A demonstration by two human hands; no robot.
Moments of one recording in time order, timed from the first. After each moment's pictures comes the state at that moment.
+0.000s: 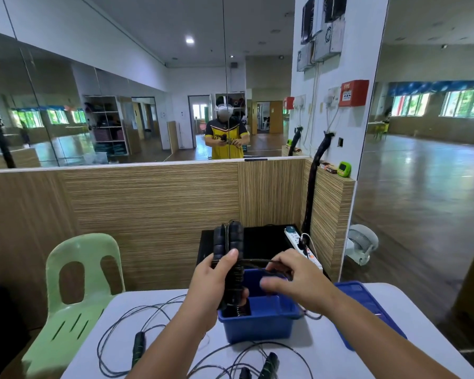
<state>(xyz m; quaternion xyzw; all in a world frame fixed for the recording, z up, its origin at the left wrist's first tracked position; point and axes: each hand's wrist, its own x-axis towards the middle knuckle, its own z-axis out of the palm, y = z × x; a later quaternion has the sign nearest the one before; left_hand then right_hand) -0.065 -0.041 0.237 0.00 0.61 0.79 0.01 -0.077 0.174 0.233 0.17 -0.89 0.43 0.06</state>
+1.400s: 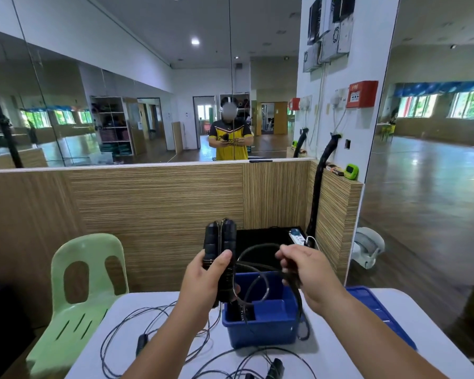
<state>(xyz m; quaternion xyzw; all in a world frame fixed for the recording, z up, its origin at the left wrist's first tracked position) -0.077 -0.064 0.233 0.03 0.64 0.76 -0.07 -0.081 0.146 0.257 -0.03 -0.66 0.75 0.02</state>
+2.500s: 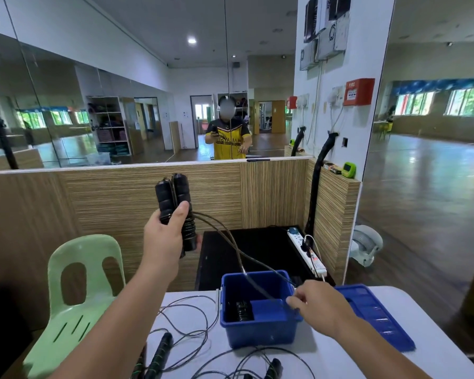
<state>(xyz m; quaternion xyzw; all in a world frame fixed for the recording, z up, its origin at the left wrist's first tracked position) -0.107 -0.099 0.305 -0.01 0.60 0.77 -0.22 -0.095 0.198 0.180 0.06 -0.98 0.18 0.01</state>
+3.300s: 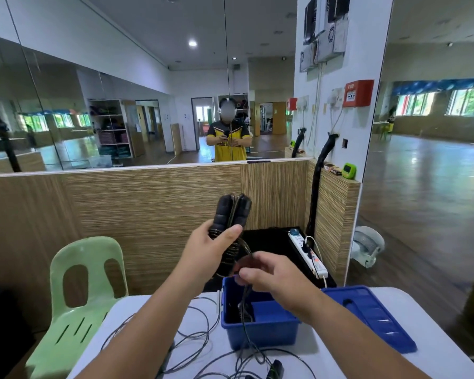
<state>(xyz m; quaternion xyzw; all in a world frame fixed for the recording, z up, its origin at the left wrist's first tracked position) -0.092 -0.056 0.295 0.09 0.73 0.68 -0.08 -0.069 0.124 0.257 0.19 -0.76 0.62 -0.05</state>
